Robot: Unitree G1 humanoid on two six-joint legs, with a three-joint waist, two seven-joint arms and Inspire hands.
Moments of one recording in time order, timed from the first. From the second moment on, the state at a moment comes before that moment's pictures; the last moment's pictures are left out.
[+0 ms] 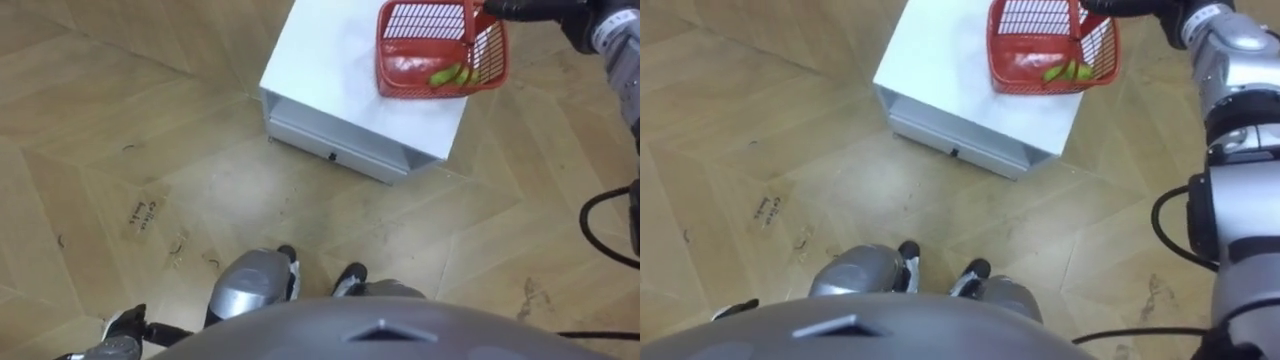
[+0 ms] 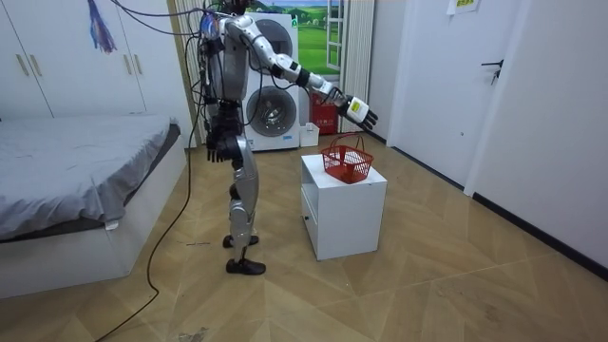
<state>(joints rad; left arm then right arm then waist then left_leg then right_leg) 0.22 0.31 0.06 1.11 0.11 0.12 0.03 -0.65 -0.60 0.09 1.05 0.44 0.08 0.19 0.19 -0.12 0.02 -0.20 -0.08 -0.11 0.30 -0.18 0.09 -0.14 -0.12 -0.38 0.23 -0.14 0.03</state>
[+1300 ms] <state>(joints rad) 0.21 0.19 0.20 1.08 0.12 0.03 0.23 0.14 -0.23 -0.16 1.25 0.26 0.03 0.00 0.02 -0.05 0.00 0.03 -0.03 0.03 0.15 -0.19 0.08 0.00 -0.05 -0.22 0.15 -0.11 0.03</state>
